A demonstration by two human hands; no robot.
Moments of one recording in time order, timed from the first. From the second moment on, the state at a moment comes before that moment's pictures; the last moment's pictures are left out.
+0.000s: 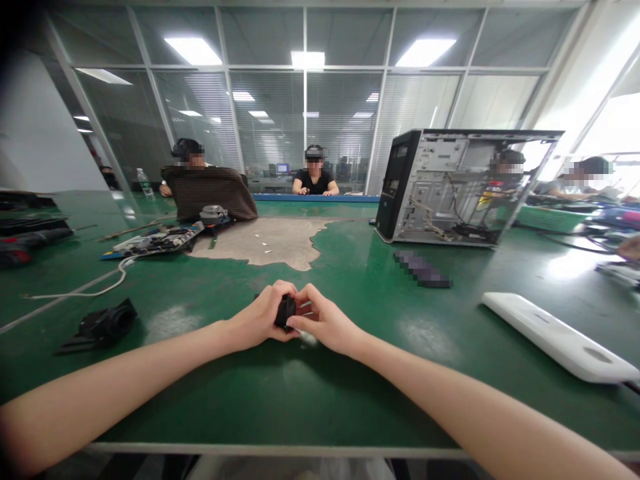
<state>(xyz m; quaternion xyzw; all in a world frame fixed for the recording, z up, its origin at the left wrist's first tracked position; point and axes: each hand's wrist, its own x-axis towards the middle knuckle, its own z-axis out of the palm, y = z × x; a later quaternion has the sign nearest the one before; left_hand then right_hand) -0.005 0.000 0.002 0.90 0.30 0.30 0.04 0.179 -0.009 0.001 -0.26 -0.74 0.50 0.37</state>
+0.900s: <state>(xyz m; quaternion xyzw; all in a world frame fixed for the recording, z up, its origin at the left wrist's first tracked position) -0.004 0.001 0.001 0.90 0.31 0.29 0.03 0.177 -0.010 0.005 -0.26 -0.74 0.50 0.38</state>
